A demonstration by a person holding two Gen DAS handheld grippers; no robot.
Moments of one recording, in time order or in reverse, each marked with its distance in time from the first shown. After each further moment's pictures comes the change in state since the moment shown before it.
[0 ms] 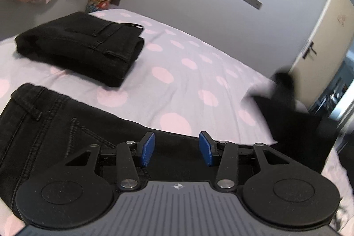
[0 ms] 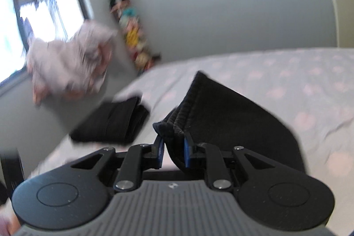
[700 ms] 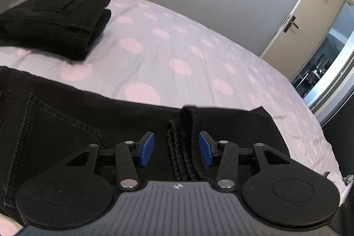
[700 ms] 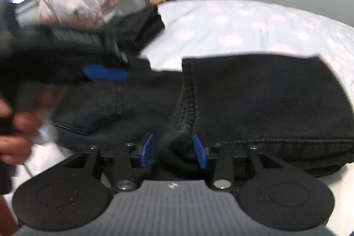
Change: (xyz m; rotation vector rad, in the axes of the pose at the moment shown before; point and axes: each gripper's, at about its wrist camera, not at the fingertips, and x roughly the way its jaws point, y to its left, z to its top) left arm 0.022 -0.034 -0.026 0.088 0.157 -0.098; right arm 0.040 0.004 -0.094 -0.134 0.219 0.015
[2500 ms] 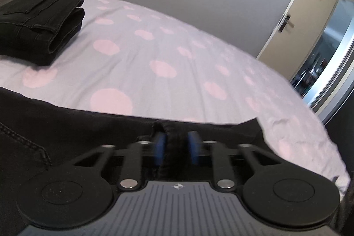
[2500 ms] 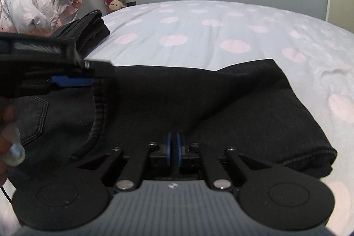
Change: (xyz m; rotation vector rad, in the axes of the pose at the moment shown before) left arm 0.066 -0.030 0.001 0.043 -0.041 0.010; right arm 0.045 -0.081 0.006 0.057 -0.018 -0.211
